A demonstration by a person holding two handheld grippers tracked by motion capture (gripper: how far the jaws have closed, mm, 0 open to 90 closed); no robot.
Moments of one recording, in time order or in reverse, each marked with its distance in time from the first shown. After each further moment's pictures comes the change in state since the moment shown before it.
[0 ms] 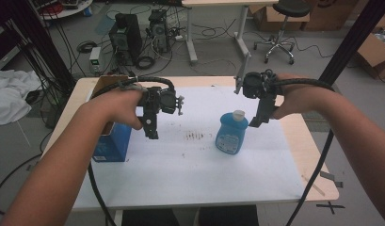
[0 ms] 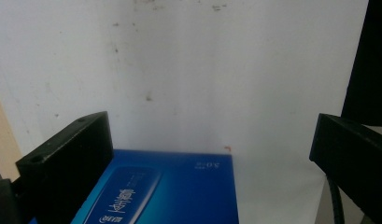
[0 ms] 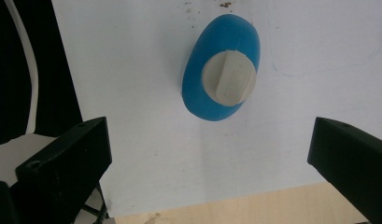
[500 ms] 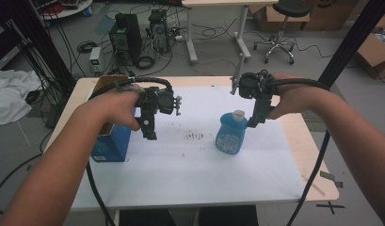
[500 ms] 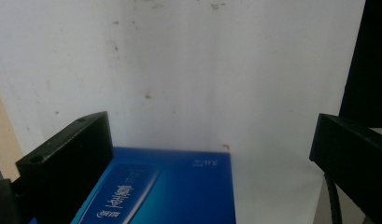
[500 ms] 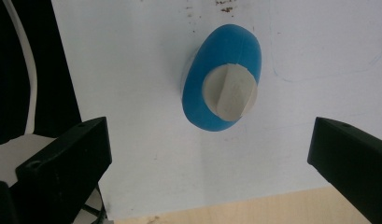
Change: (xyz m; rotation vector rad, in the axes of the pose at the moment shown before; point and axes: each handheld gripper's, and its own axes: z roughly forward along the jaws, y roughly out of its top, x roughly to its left) left arm -0.005 -0.004 -0.005 -0.006 0.006 -0.003; right arm 0.001 0.008 0.003 0.003 0.006 -0.010
